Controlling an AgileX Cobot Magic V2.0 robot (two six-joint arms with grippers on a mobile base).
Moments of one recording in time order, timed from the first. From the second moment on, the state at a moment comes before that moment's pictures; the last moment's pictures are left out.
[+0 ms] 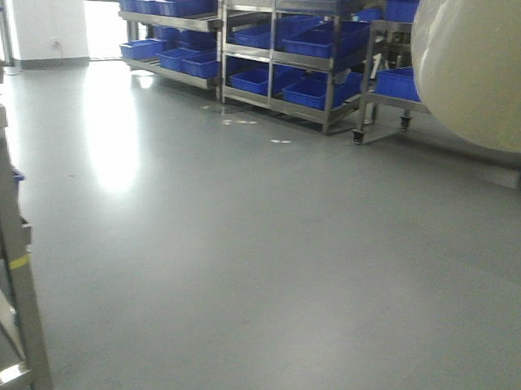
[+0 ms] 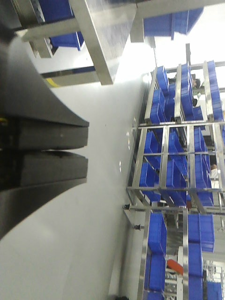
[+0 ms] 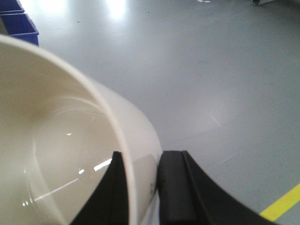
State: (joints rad) left arm -0.15 -0.01 0.01 -0.07 0.01 0.10; right arm 0.25 0.74 -0.63 -0.04 0.32 0.11
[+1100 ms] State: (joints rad) left arm -0.15 -0.01 0.01 -0.07 0.01 0.10; right arm 0.25 0.74 -0.63 -0.04 0.32 0.11
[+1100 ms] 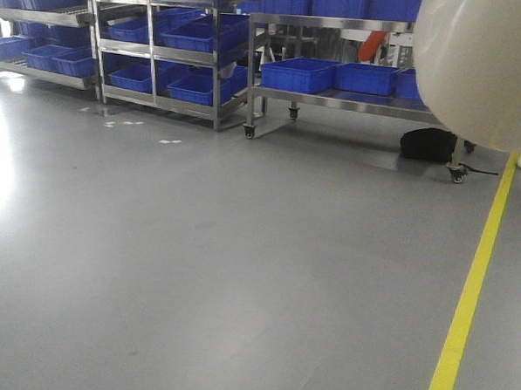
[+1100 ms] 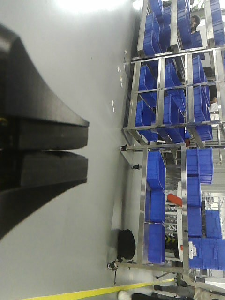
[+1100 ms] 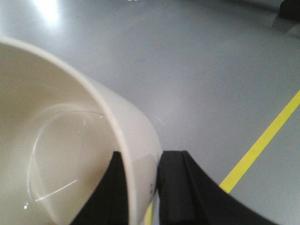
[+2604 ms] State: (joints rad) left arm -0.15 -0.01 0.01 -0.07 0.01 0.10; right arm 0.25 0.74 -0.63 -0.04 0.32 0.11
